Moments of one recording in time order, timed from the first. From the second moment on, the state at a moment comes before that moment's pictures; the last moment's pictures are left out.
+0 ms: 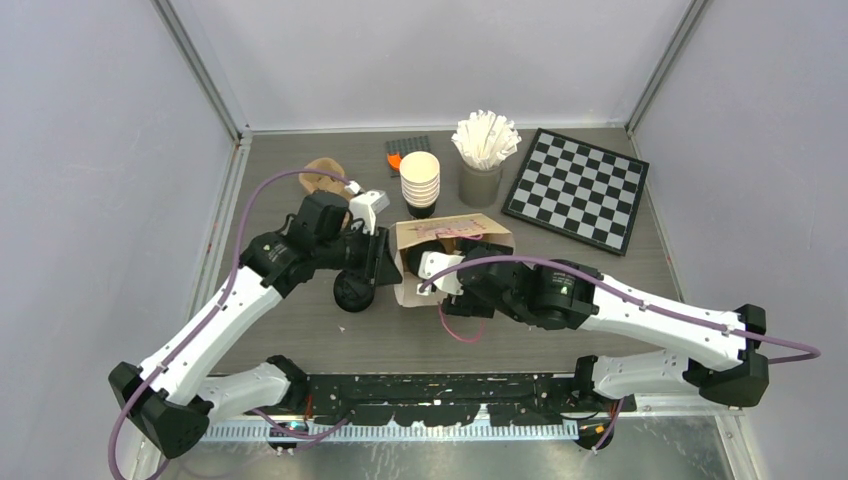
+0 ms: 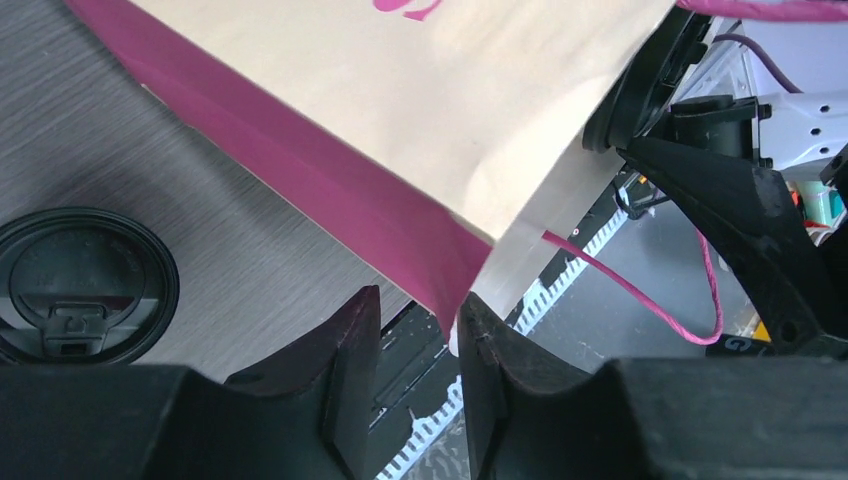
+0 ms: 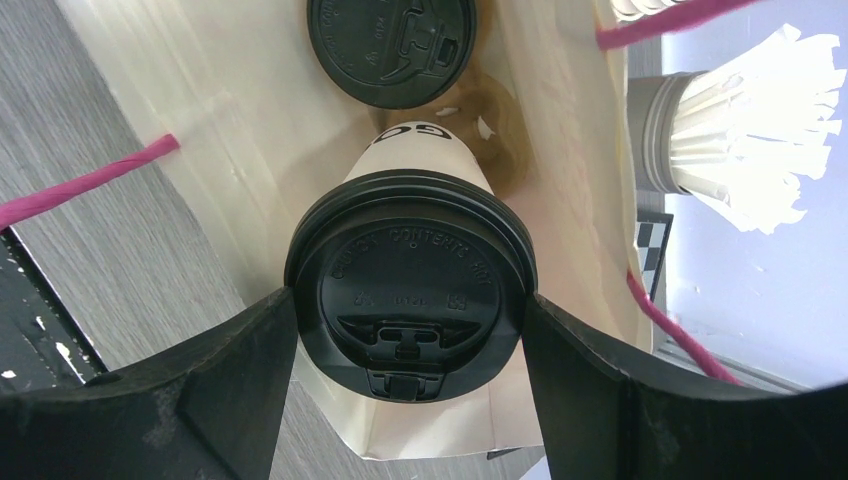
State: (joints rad) left arm -0.62 1.07 1.12 -0.79 0.40 -0.35; right arm 1.23 1.15 1.22 -0.88 0.46 -0.41
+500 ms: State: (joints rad) left arm -0.62 1.06 1.11 -0.79 0.37 -0.43; right arm 1.23 1.17 1.21 -0.86 0.47 -0.41
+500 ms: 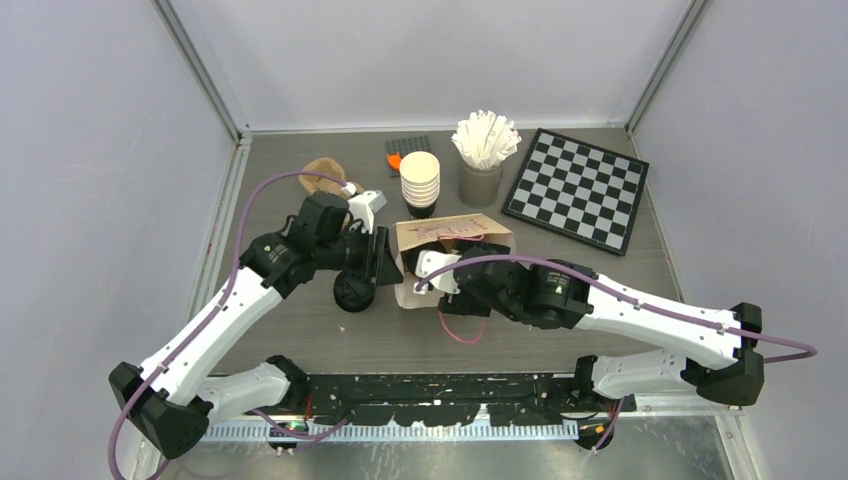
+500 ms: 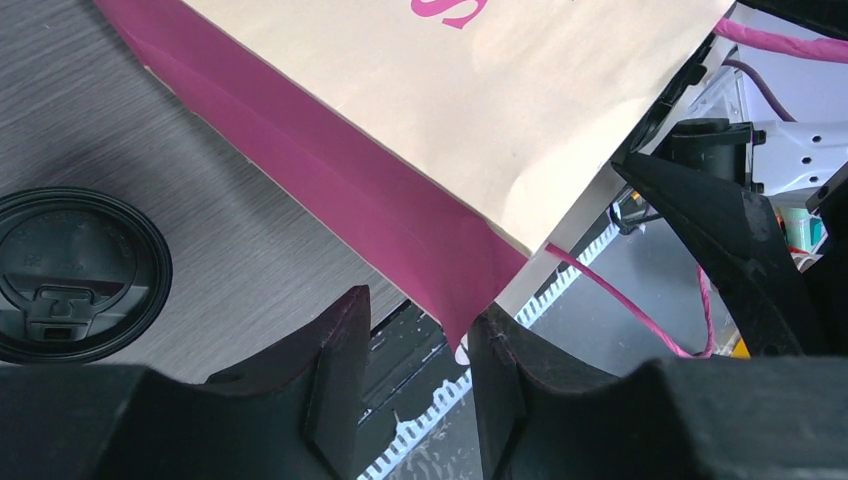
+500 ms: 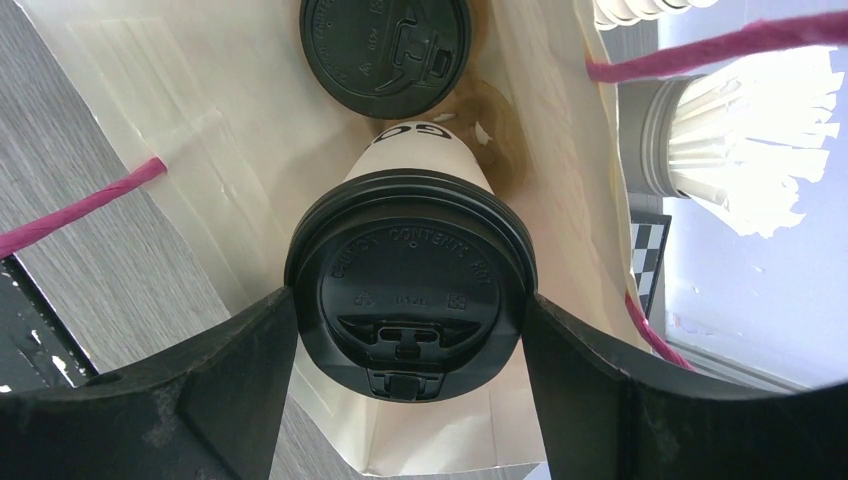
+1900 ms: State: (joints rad) left arm -0.62 1.08 1.10 -0.77 0.42 -0.44; right arm 1.12 1.14 1.05 -0.71 0.43 -0.72
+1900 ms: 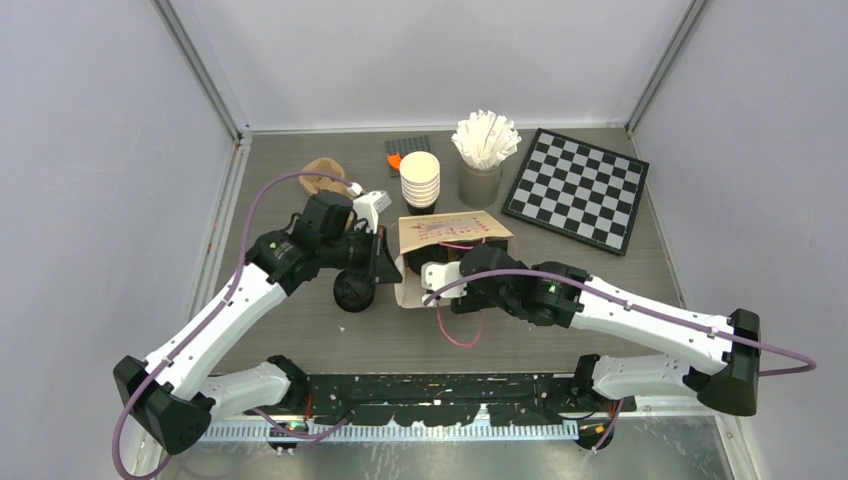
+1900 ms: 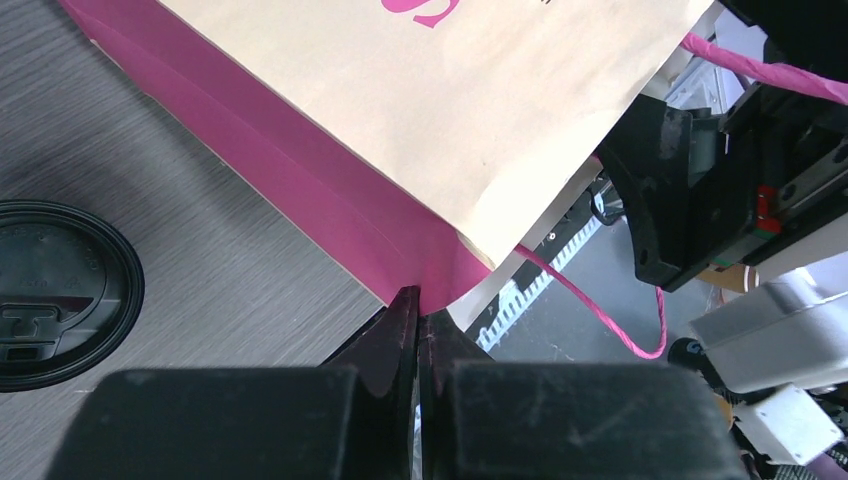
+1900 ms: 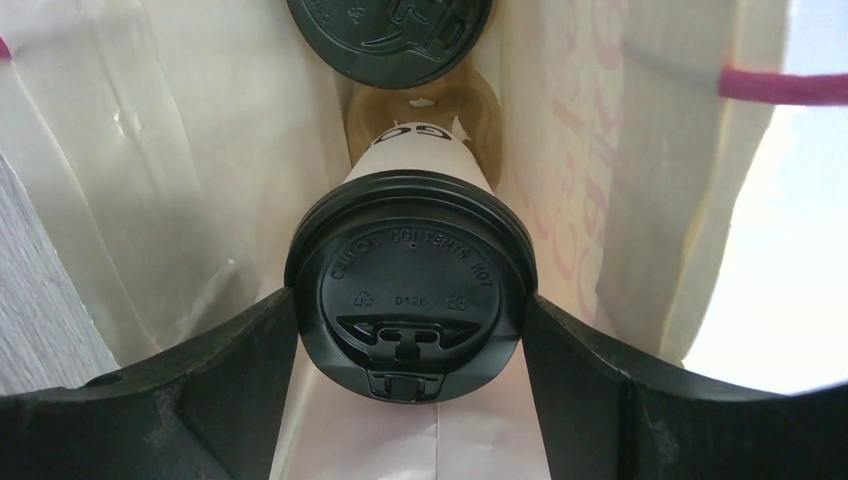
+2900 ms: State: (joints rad) left arm -0.62 1.11 1.10 -0.75 0.47 -0.47; right arm 1.08 1.17 0.96 -0.58 0.41 -0.88
